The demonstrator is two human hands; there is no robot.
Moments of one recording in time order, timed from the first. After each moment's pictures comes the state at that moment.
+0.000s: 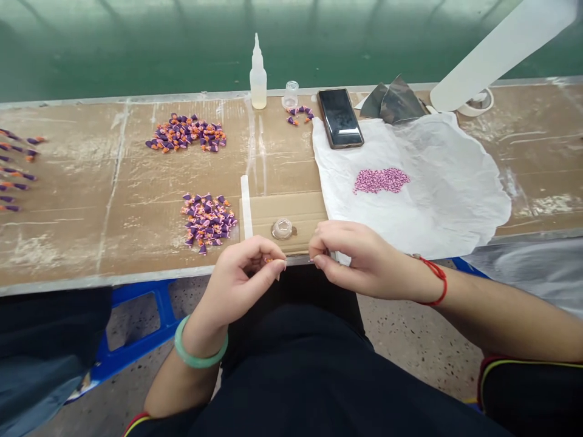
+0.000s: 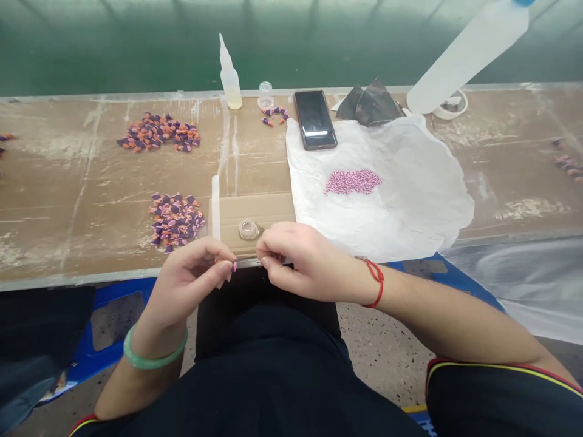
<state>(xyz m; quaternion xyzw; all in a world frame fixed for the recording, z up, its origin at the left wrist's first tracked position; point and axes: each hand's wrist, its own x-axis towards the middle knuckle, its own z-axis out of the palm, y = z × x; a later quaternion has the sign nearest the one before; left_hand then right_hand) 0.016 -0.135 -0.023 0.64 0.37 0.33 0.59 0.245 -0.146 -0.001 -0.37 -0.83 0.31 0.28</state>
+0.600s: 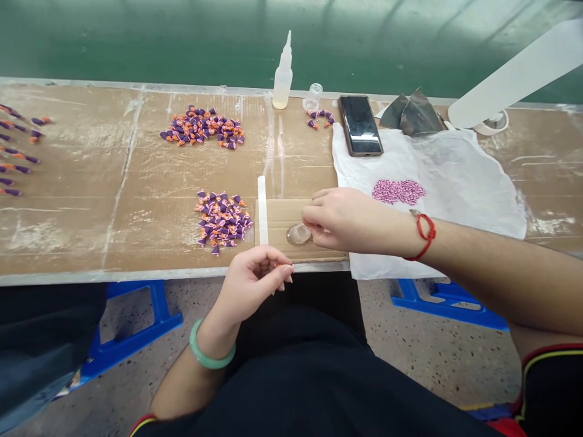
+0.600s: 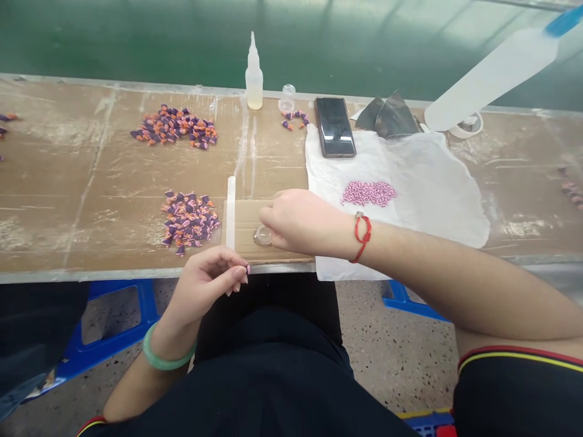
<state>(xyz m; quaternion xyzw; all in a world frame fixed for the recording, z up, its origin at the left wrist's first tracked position) 0.007 -0.138 -0.048 0.49 0.43 0.34 0.68 0.214 -0.072 0.008 -0.38 -0.92 0.09 -0.07</state>
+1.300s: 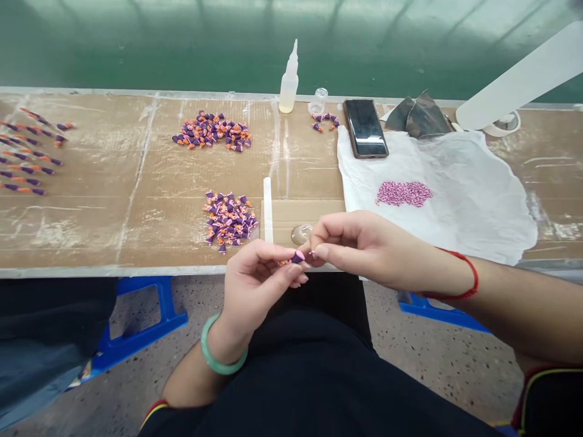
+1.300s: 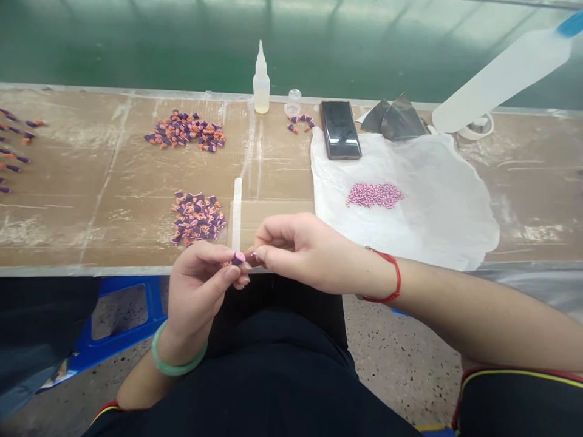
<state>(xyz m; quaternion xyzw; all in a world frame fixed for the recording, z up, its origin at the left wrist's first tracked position) 0.021 -0.150 -0.035 0.42 0.35 0.56 0.63 0.209 -0.116 0.031 -0.44 -0.65 0.59 0.18</state>
